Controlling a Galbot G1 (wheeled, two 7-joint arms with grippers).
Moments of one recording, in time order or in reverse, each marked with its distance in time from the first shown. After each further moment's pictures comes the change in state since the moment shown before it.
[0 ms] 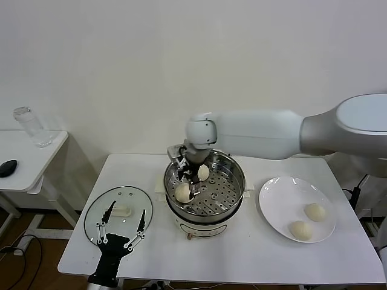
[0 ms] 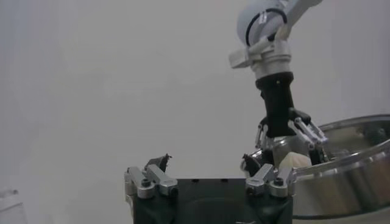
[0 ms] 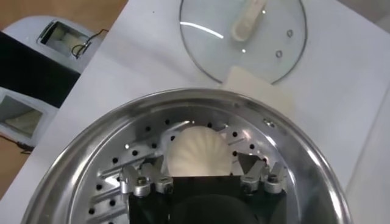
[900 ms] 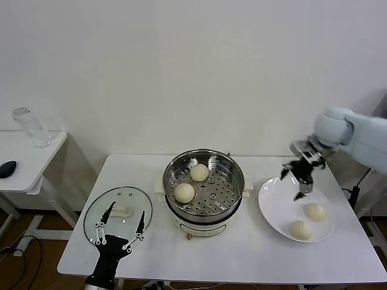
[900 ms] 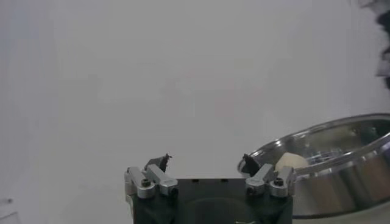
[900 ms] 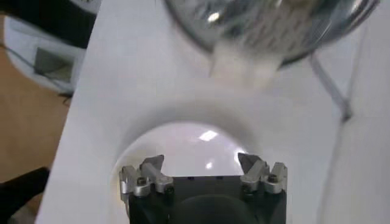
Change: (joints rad) left arm 0.017 0.029 -0.013 -0.008 0.005 -0.006 -0.004; right arm -0.152 -0.672 0.095 0.002 -0.390 0.227 -0.233
